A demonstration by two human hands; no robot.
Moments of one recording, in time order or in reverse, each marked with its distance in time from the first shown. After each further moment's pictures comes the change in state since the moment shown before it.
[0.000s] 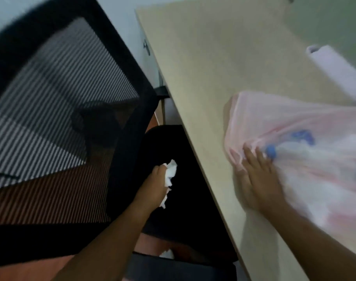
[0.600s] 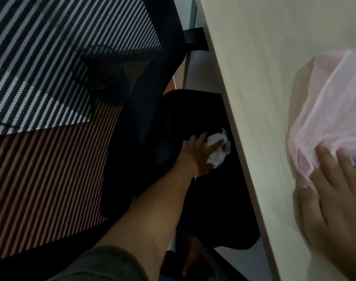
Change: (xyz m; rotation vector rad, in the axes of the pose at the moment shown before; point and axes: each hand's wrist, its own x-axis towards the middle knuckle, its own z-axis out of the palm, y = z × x) left_hand 0.145 -0.033 0.102 0.469 -0.131 0.214; right_hand 0.005 -0.001 0.010 -0.143 -0.056 -0.061
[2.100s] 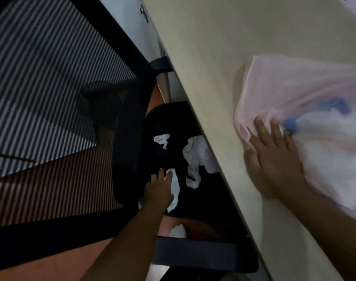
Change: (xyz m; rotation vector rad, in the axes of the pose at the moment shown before) left_hand -0.166 0.011 -0.012 0.219 -0.173 -0.323; right_hand -0.003 0.001 0.002 -0.065 0.051 0.010
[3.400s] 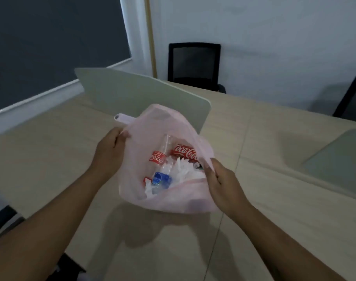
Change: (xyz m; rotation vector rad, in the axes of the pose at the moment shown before) left_hand -0.157 0.338 -0.353 -0.829 0.703 0.848; right_hand -0.270 0.208 -0.209 0.755 0.567 0.664
